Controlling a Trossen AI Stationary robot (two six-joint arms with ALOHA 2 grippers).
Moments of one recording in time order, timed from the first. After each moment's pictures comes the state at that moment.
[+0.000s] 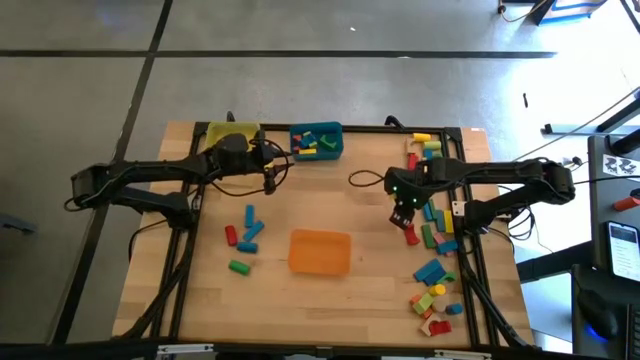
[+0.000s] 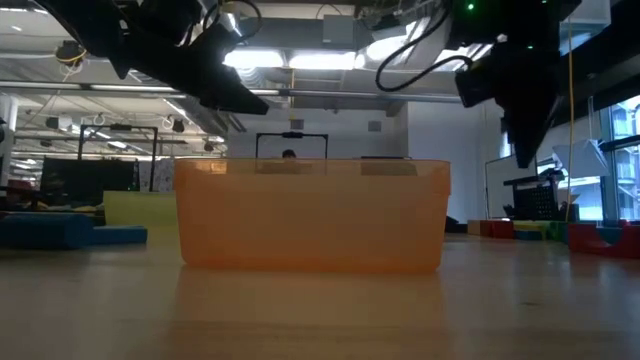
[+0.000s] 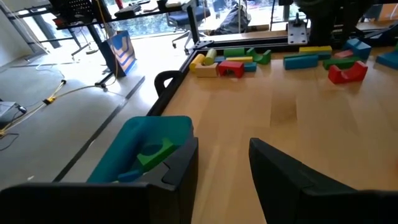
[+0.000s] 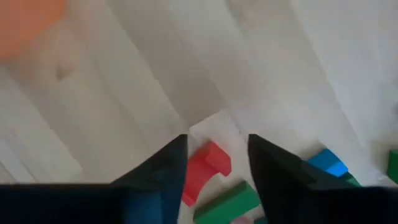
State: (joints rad) left arm 0.41 1.11 0.56 0.24 0.04 0.24; right arm -0.11 1.29 0.96 -1.06 -0.10 0.42
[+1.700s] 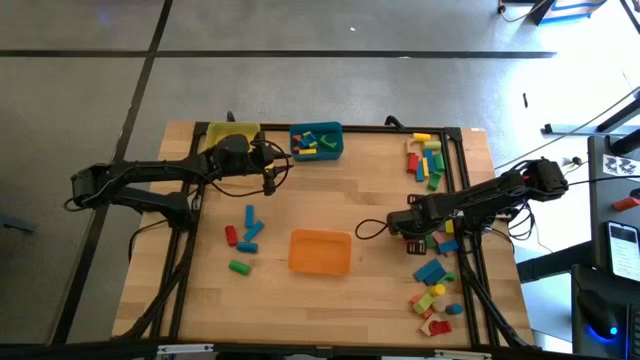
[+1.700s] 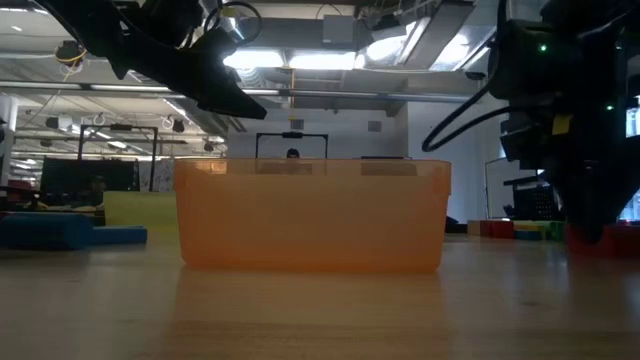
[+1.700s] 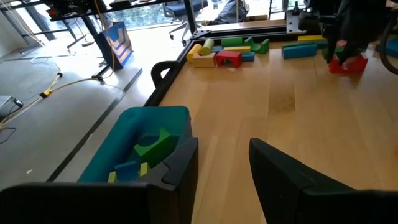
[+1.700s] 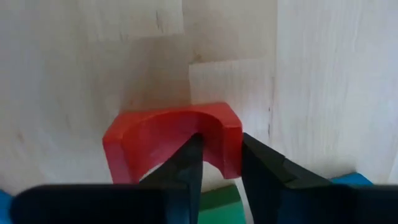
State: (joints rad) left arm 0.41 1.11 0.57 0.20 0.04 0.25; right arm 0.18 1.38 0.66 -0.83 0.09 0.25
